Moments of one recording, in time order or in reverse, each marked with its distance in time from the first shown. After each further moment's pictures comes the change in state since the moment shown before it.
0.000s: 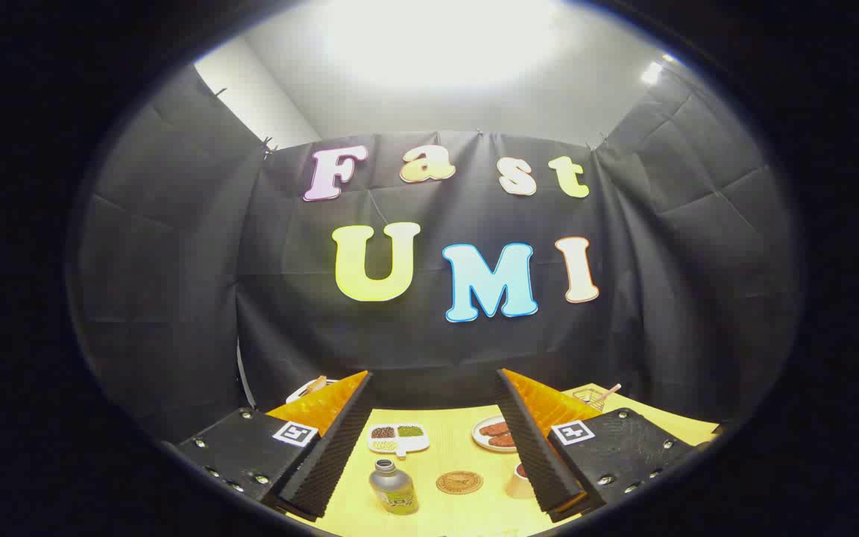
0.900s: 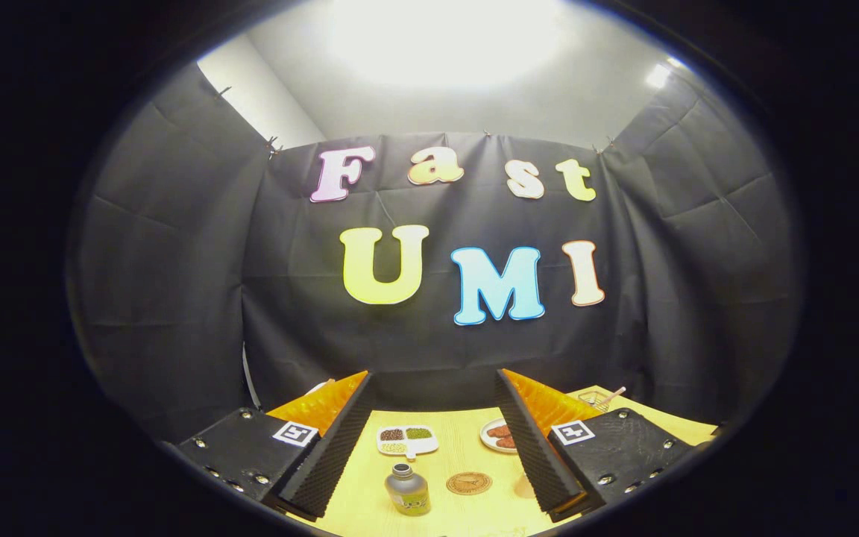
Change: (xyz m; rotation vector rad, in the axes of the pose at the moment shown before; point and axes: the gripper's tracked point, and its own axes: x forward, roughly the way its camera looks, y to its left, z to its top) arm -0.001 0.019 0.013 -0.015 0.011 0.002
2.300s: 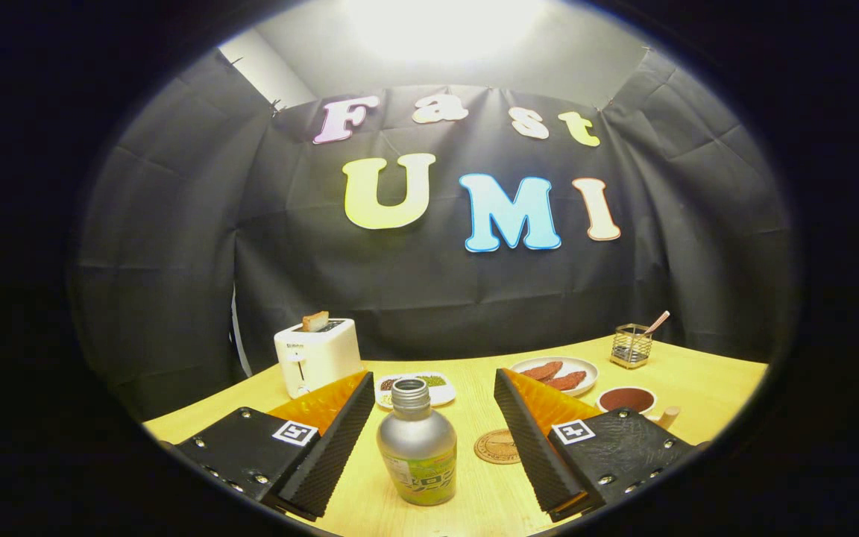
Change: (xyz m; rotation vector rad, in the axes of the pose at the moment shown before) arm 0.063 0.034 -0.212 0.016 0.095 0.020
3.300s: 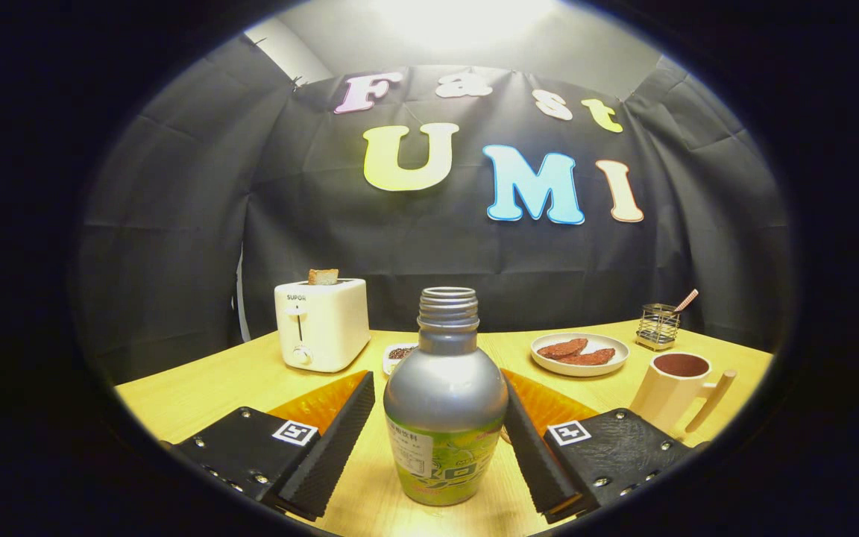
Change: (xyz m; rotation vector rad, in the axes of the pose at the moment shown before) arm 0.033 0.021 -0.065 -0.058 0.044 0.040
